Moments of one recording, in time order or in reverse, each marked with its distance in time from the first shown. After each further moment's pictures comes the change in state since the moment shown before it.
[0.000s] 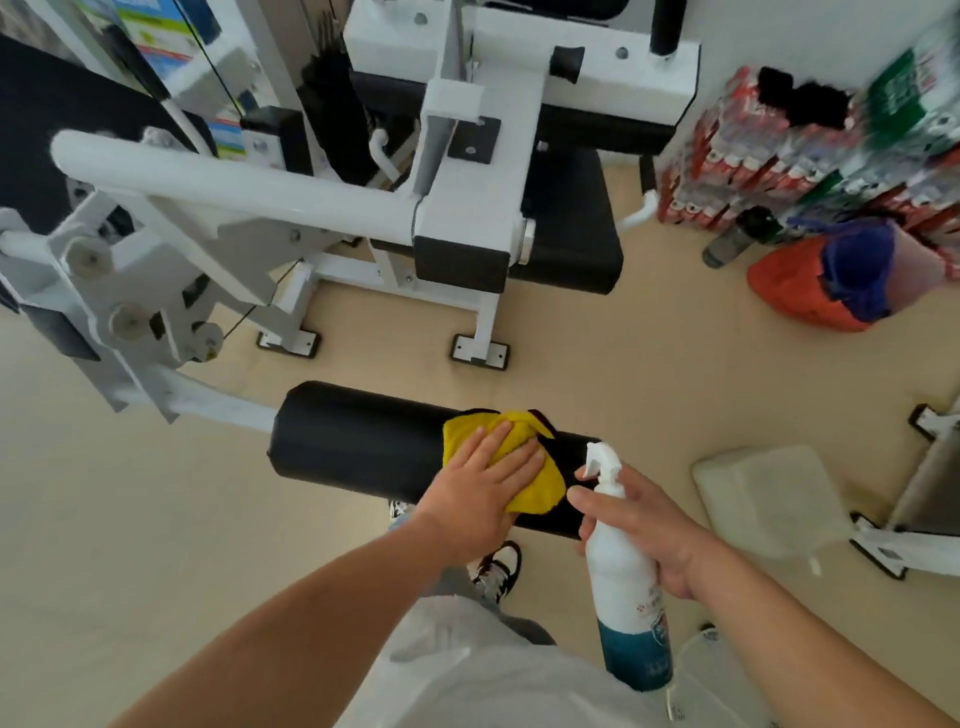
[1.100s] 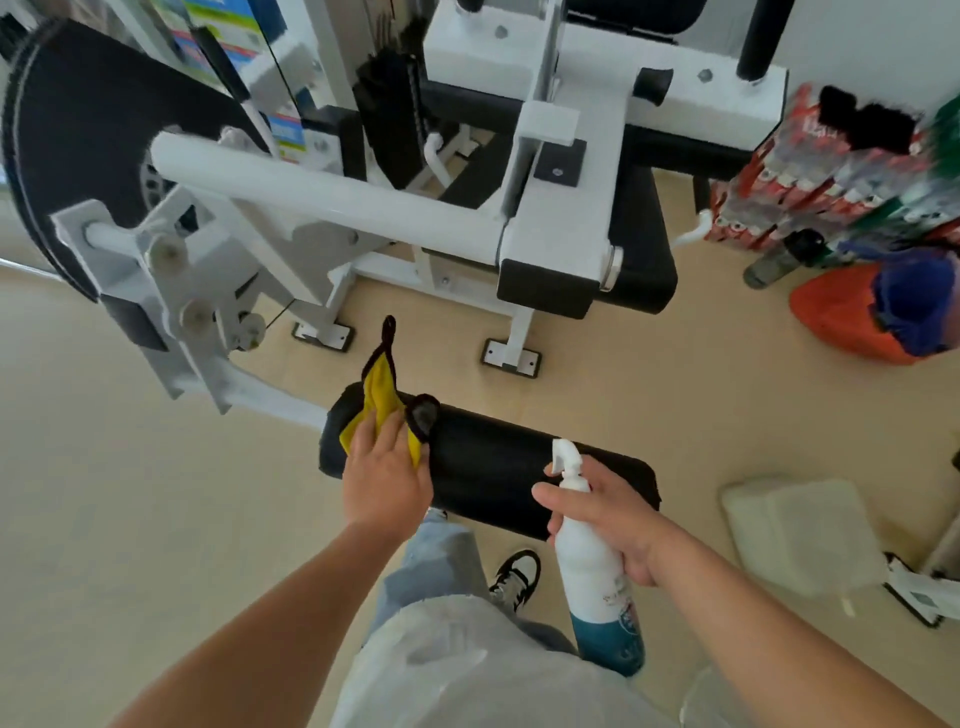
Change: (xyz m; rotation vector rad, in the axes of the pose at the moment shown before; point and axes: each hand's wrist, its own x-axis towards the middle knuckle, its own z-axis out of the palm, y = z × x) left_hand -0.073 -0.096 -0.011 -0.198 0.272 -0.782; right_hand 0.036 -0.033 0.076 -0.096 -0.126 0.043
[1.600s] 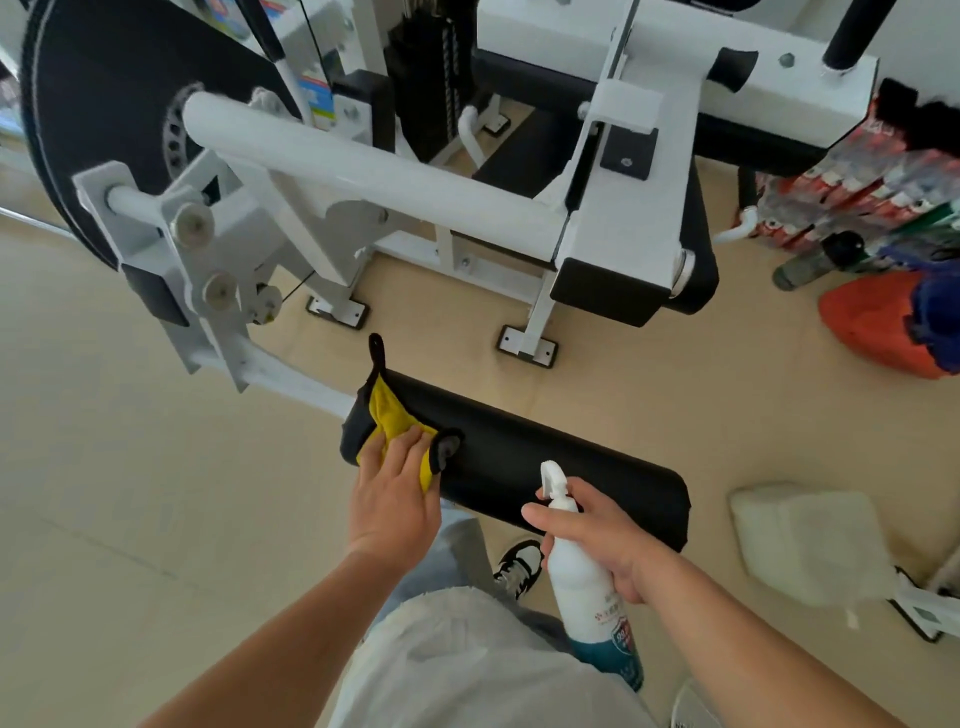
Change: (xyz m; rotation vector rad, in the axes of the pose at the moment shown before) left_hand -0.029 -0.016 0.003 -0.037 0.100 0.031; right_hand 0.033 0.019 0.027 -0.119 -0.031 0.114
